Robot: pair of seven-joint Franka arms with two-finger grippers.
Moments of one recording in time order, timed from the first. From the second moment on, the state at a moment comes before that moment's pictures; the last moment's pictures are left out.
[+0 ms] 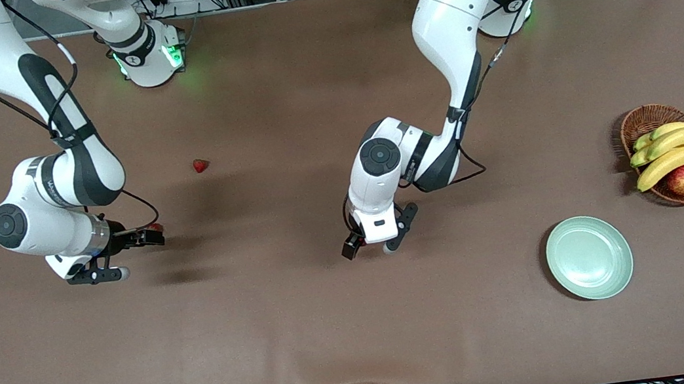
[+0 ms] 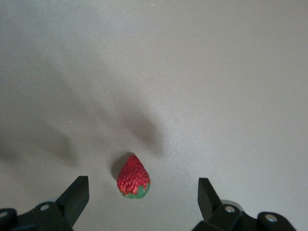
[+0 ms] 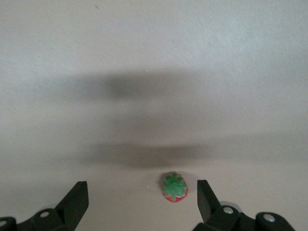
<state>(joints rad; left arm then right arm) -0.78 0.93 0.11 -1.31 -0.15 2.47 -1.61 0.01 0.40 0.00 -2.01 0.16 2.27 -0.05</state>
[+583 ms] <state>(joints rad) -0.78 0.97 0.11 -1.29 -0.15 2.50 -1.71 -0.02 0.48 -0.01 -2.04 0.16 2.32 -0.07</state>
